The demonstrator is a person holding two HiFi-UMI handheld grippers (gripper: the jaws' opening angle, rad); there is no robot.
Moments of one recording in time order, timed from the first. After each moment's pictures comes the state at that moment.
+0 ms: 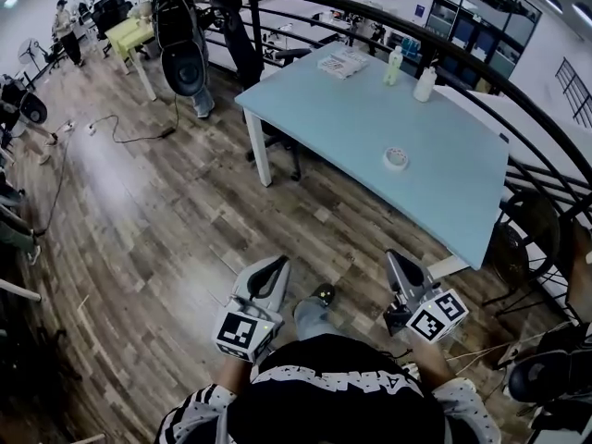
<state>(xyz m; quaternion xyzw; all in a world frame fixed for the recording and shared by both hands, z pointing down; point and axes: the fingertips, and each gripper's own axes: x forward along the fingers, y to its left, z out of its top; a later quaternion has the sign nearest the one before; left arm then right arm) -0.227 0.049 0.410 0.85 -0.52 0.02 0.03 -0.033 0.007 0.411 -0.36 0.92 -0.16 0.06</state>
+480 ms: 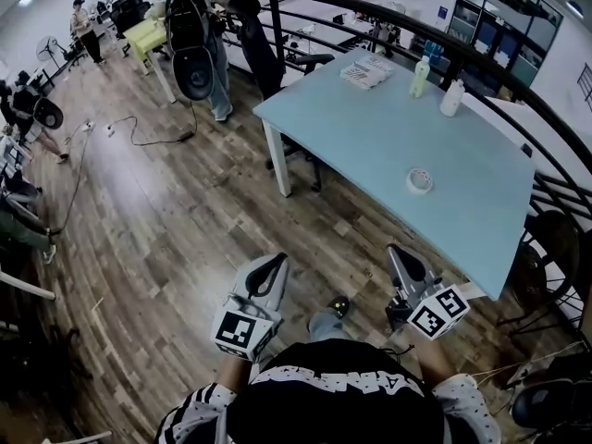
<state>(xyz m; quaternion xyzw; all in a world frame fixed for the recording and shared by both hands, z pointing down) -0.269 -0.040 0.401 0.83 -0.56 0.04 0.00 -0.075 -0.101 0.414 -0.33 0.93 -0.15 0.08</state>
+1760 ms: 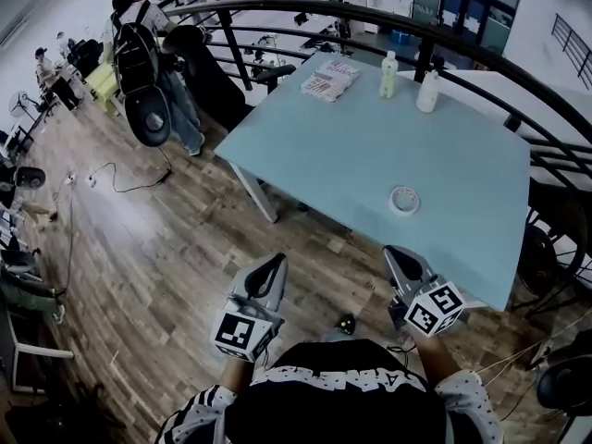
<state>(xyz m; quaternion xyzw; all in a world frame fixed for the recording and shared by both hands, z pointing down) -0.224 -0.234 0.398 0.87 -0.49 0.06 0.00 -0.028 -0.266 0.453 -0.40 0.90 -0.16 0.05</state>
